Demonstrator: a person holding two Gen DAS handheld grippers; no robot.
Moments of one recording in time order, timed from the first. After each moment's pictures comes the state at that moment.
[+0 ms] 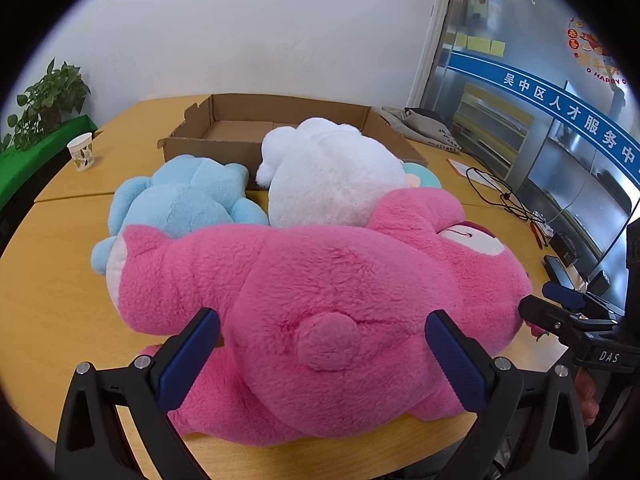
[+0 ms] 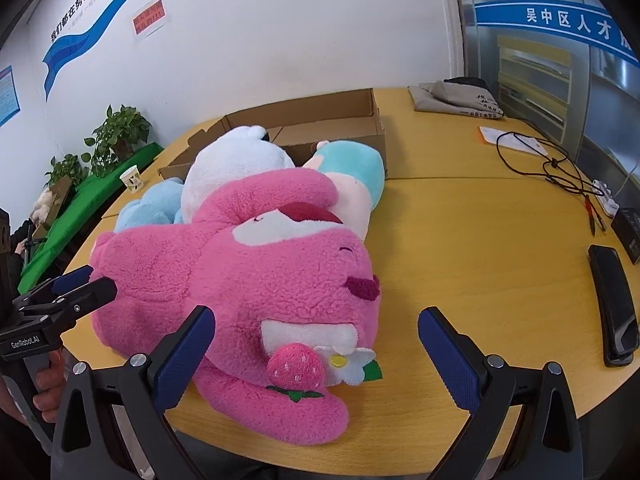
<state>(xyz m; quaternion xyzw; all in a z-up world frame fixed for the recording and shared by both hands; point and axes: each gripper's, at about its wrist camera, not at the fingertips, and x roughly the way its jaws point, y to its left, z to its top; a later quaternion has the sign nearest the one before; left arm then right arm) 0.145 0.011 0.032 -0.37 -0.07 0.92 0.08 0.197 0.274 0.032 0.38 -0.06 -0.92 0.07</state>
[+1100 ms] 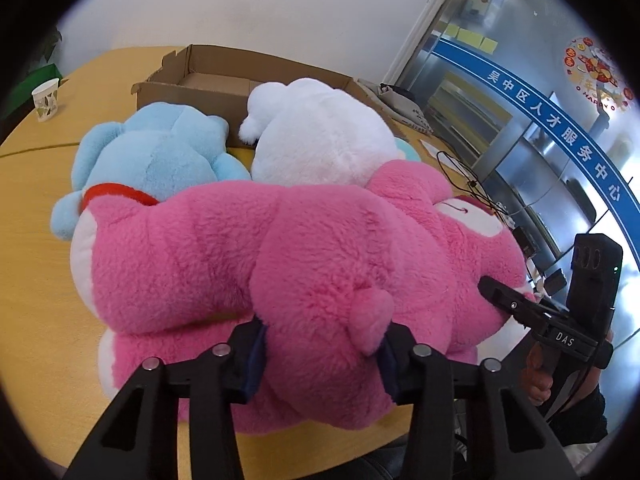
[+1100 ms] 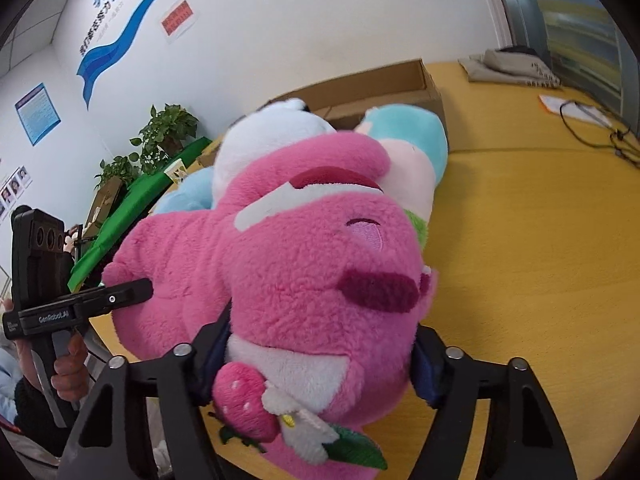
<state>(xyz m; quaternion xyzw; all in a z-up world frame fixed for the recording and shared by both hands) 0.138 -0.021 0.016 -0.43 -0.13 0.88 0.17 0.183 0.268 0.004 0.36 -0.11 -0.91 0.17</state>
